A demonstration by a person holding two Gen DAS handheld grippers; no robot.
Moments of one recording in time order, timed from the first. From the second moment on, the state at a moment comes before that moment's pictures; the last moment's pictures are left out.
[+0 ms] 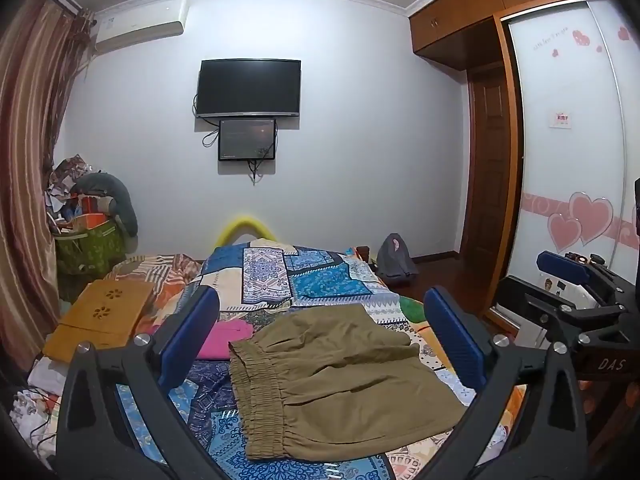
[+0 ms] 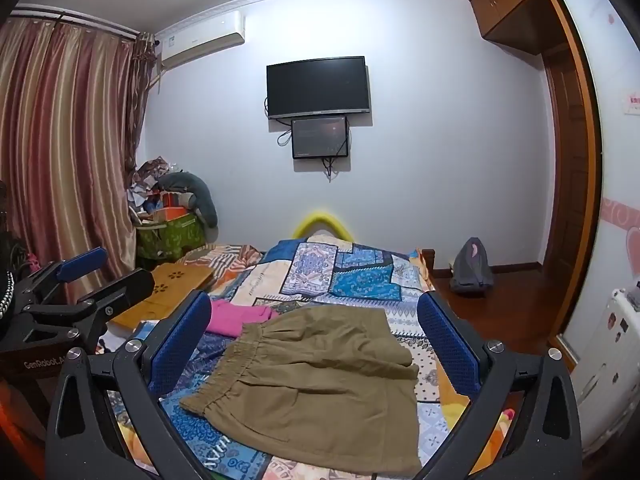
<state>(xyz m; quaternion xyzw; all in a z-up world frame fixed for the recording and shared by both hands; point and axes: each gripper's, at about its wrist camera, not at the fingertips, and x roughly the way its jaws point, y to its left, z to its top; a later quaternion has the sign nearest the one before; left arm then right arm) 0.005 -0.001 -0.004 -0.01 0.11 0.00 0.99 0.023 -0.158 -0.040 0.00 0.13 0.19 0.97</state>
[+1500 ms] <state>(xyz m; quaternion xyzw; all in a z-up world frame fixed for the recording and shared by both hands) 0.011 -0.002 -0.012 -0.02 0.11 0.00 0.99 0.024 -0.157 -0.037 0.01 0.14 0.18 0.97</state>
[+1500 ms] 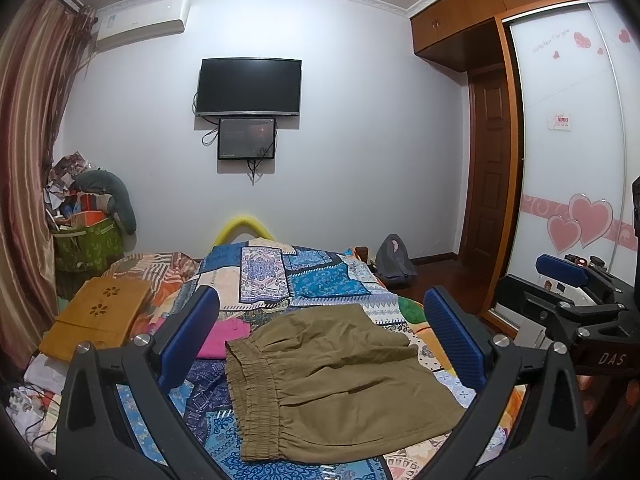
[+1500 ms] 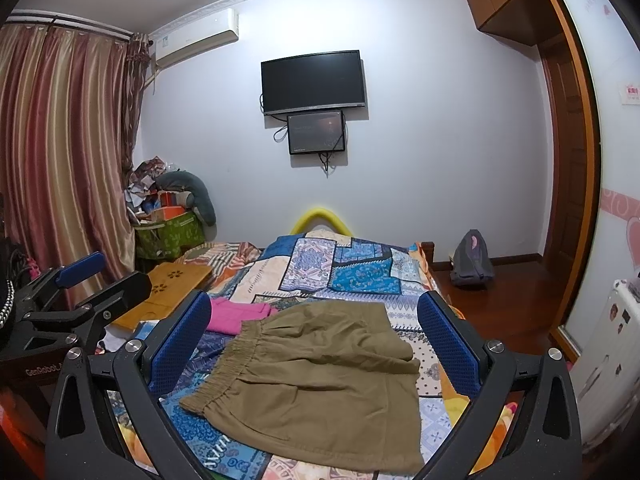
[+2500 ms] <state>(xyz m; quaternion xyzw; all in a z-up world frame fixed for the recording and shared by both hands) 0.041 0.004 -0.023 -0.02 0.14 0.00 0.99 0.049 -0.159 -0.050 0.00 0.16 0.16 0.97</state>
